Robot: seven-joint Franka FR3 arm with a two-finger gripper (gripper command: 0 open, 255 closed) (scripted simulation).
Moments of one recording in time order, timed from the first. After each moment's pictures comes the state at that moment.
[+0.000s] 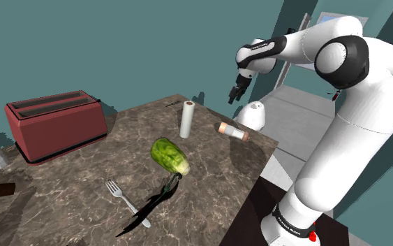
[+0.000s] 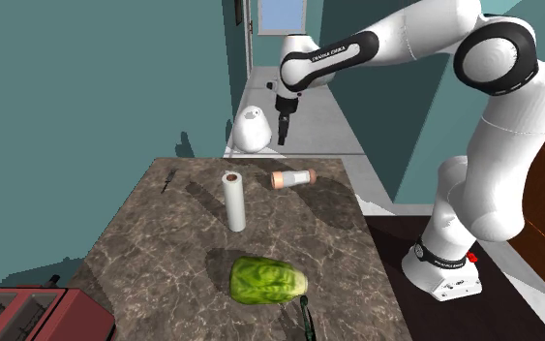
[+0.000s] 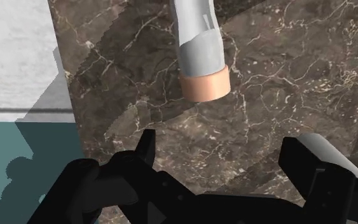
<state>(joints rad) -0.20 0.04 -0.49 -1.99 0.14 2.10 -0.71</state>
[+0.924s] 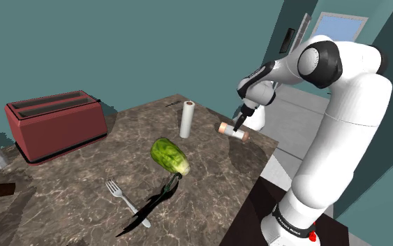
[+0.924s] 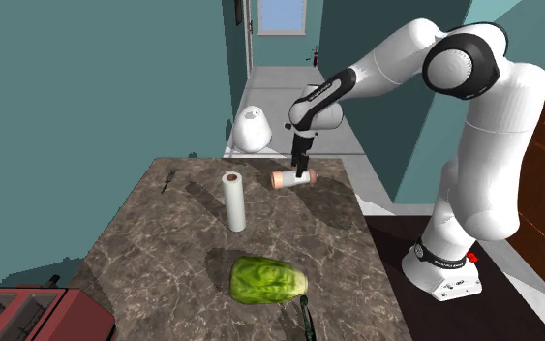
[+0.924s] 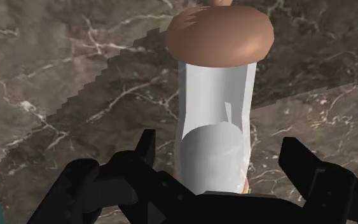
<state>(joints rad) -0.29 0.18 -0.50 -2.25 0.43 2.37 -1.24</state>
